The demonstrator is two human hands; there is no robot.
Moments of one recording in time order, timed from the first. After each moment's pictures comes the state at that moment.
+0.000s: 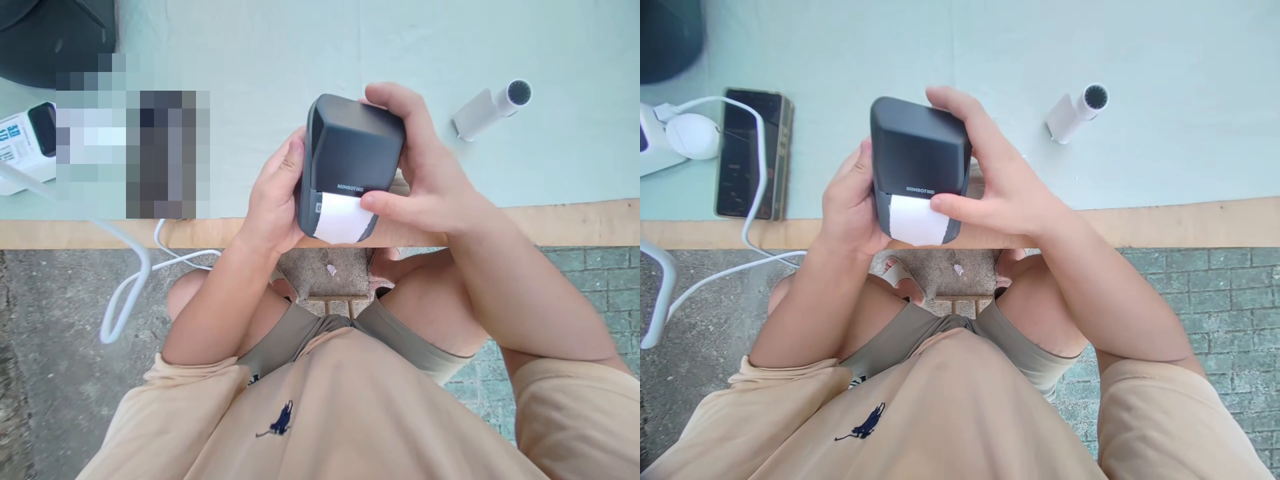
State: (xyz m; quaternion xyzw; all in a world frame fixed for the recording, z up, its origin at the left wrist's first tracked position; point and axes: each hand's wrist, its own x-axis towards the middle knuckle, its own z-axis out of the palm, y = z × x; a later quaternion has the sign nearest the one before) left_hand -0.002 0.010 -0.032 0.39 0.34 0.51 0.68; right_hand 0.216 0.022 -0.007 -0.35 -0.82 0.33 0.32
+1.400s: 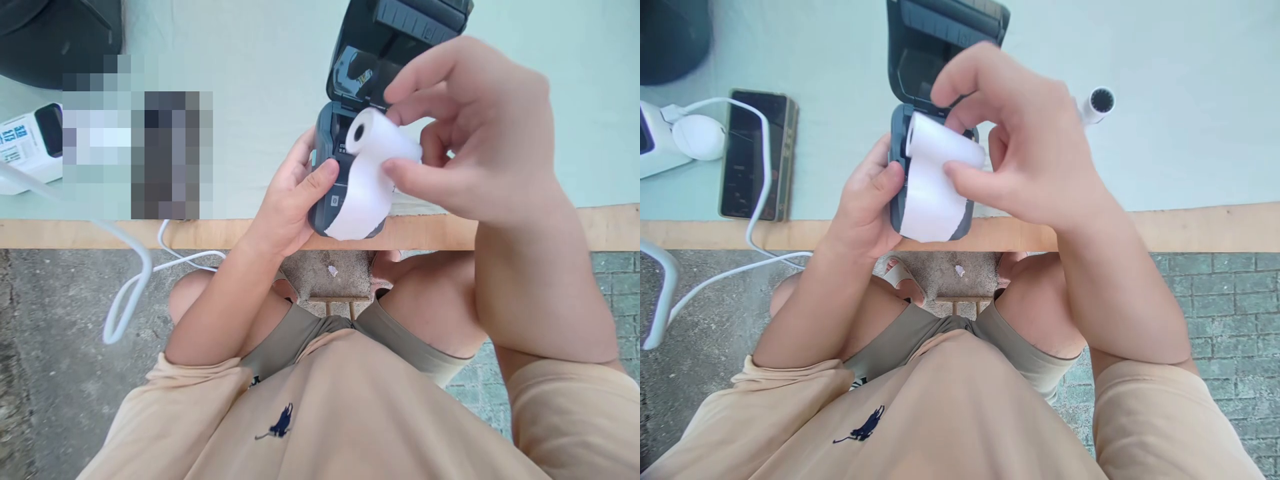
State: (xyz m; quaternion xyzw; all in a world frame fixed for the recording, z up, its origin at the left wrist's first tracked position) left_hand 0.003 0.002 -0.015 0.35 0.32 0.50 0.73; right_hand 0.210 0.033 0.043 -0.42 -0.76 0.33 0.37
